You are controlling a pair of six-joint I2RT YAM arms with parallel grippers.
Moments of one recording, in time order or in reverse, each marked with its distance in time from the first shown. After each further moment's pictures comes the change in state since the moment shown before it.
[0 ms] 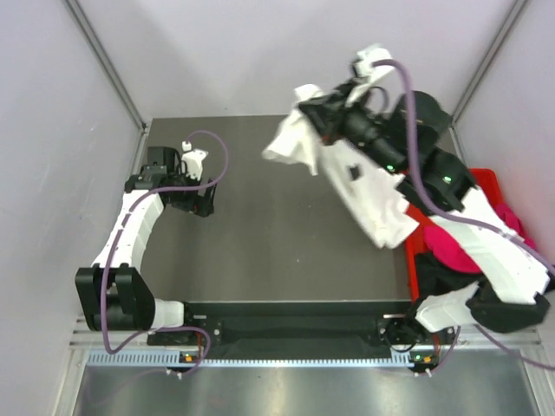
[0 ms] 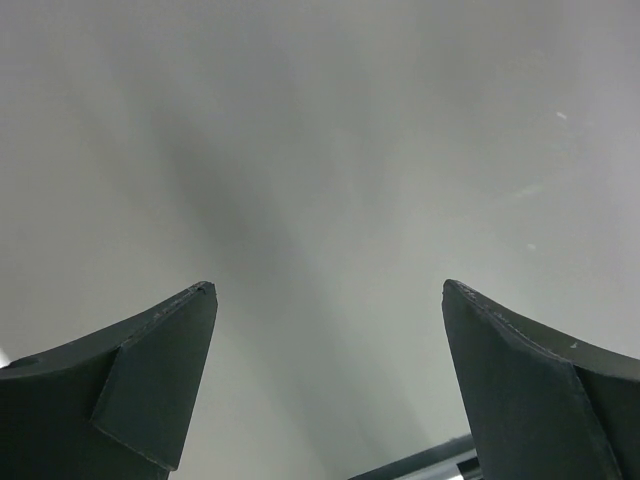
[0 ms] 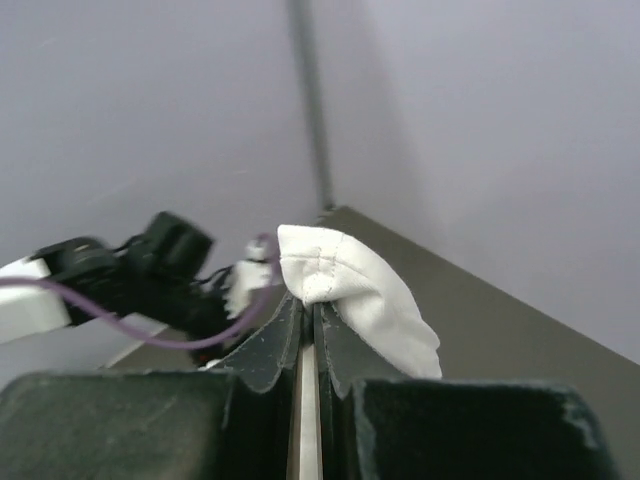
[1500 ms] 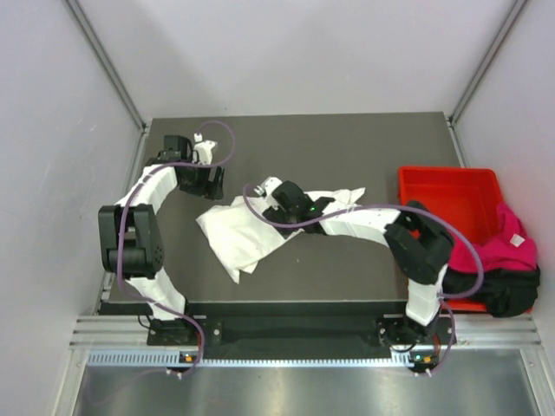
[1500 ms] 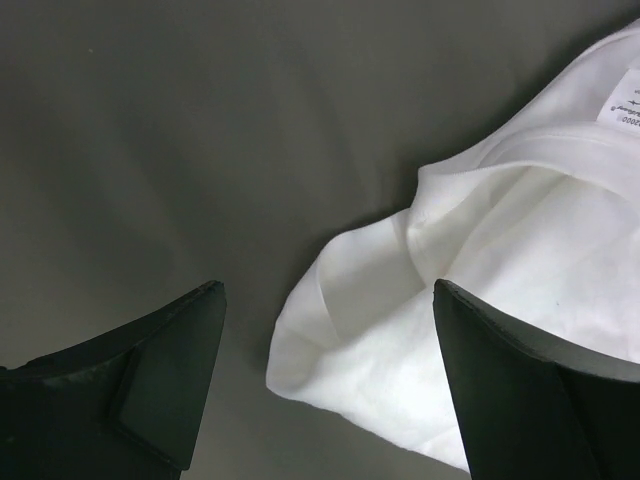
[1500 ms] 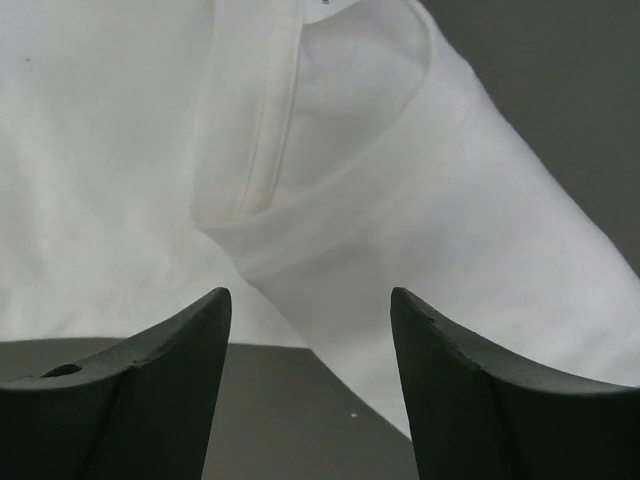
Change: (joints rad) left arm 0.009 0.380 0.141 0.200 0.086 -0.026; right arm 0.061 0.496 -0.637 0.166 0.078 -0.123
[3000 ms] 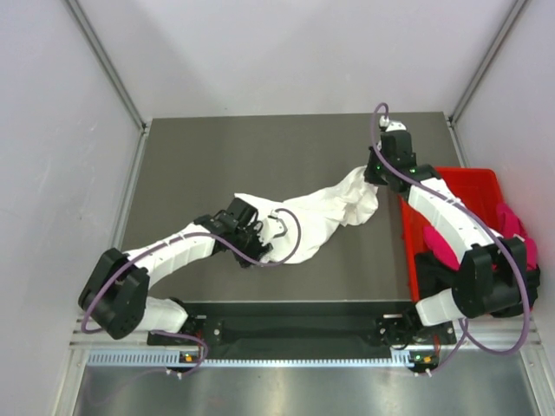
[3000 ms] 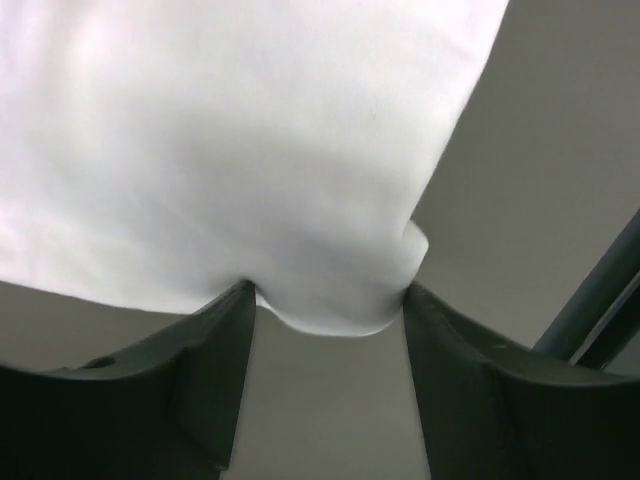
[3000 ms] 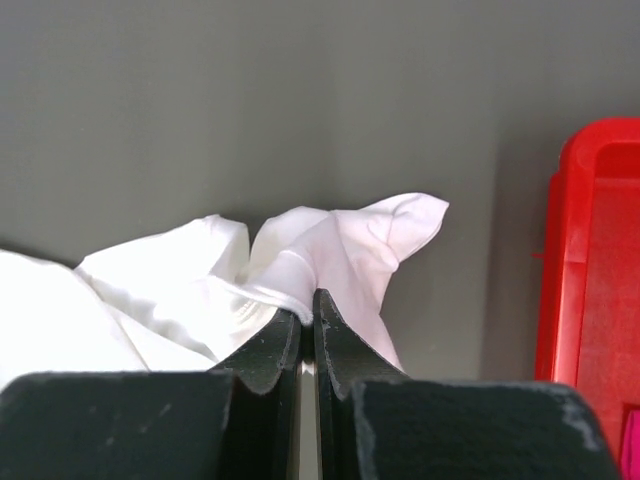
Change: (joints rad) left arm -0.640 -0.382 -0.532 0.061 -0.119 0.161; right arm -0.617 -0.362 -0.037 -0.174 -0.091 0.353
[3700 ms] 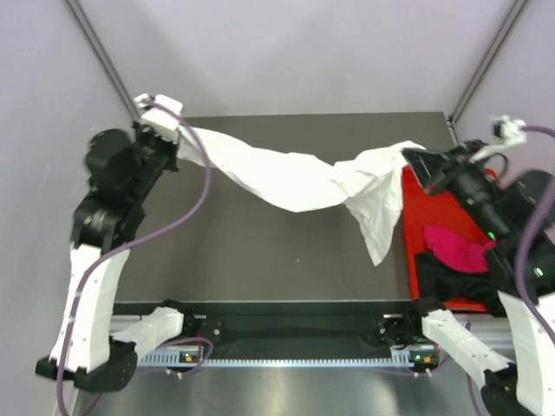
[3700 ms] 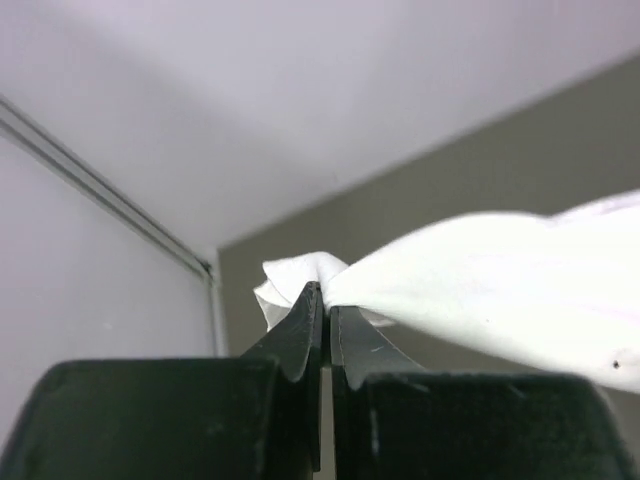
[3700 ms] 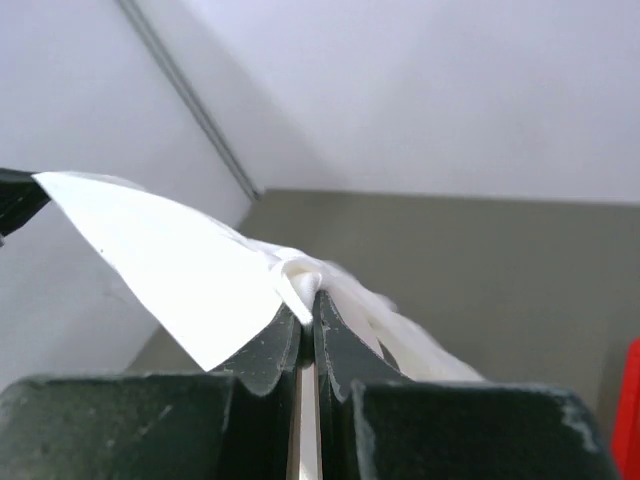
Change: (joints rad) left arm 0.369 -0.299 0.765 -0.095 -0.271 -0.113; right arm -0.002 -0.636 0.228 -0.156 -0.279 0.059
